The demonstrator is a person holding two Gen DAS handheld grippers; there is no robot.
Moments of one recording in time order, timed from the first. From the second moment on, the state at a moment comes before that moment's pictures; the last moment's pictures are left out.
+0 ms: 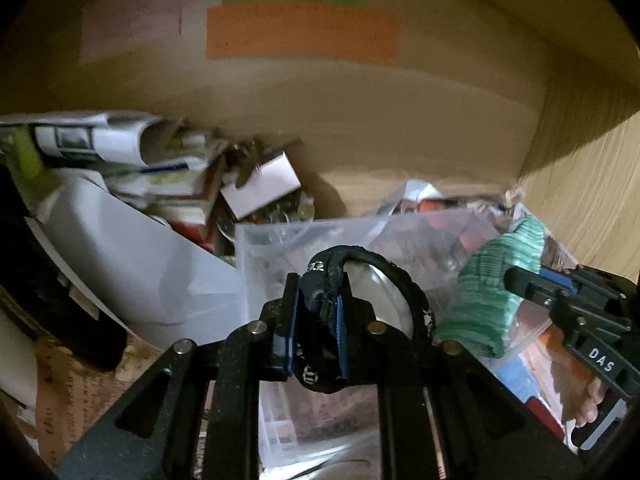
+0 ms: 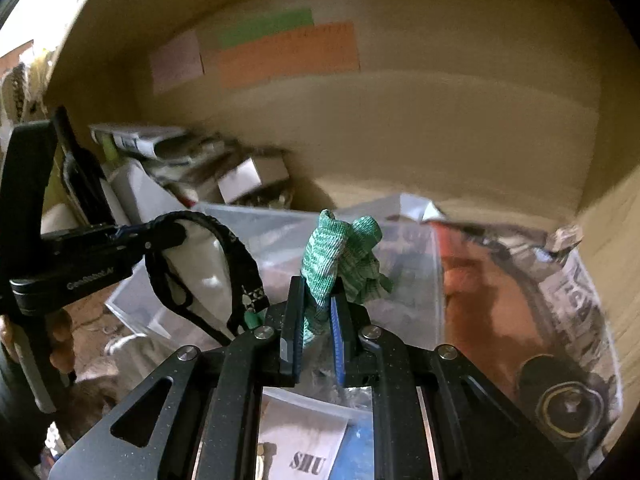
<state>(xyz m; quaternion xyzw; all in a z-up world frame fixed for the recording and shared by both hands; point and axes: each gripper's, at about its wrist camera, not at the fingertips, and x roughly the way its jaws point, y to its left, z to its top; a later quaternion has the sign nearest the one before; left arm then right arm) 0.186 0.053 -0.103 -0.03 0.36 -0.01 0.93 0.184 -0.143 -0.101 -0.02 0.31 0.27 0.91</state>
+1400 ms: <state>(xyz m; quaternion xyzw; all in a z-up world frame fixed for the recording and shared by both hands) 0.058 0.041 -0.075 0.00 0.30 -0.01 0.95 0.082 -0.162 -0.064 -0.04 0.24 0.25 0.94</state>
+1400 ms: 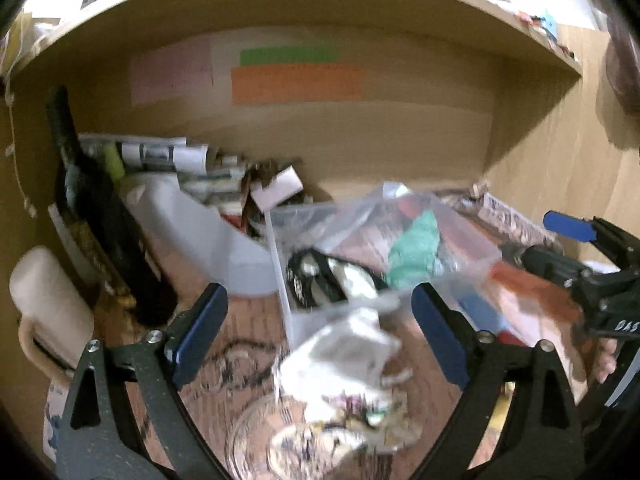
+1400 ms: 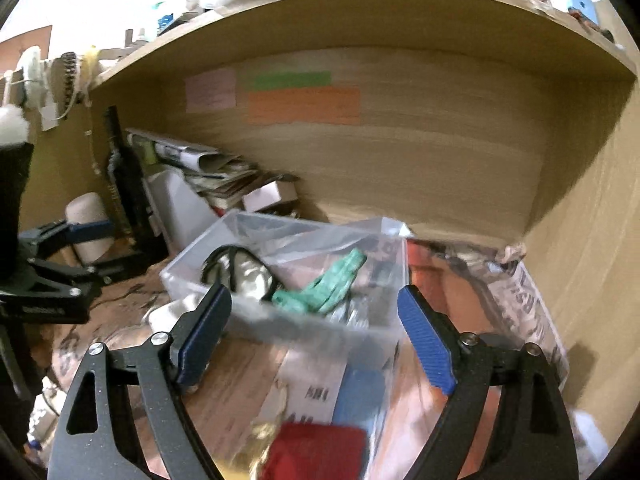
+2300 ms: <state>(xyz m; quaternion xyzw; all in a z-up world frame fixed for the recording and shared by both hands) 0.016 0.020 -0.174 -0.03 0.41 -0.02 0.91 0.021 -0.162 -0.157 -0.03 0.39 0.30 0.87</state>
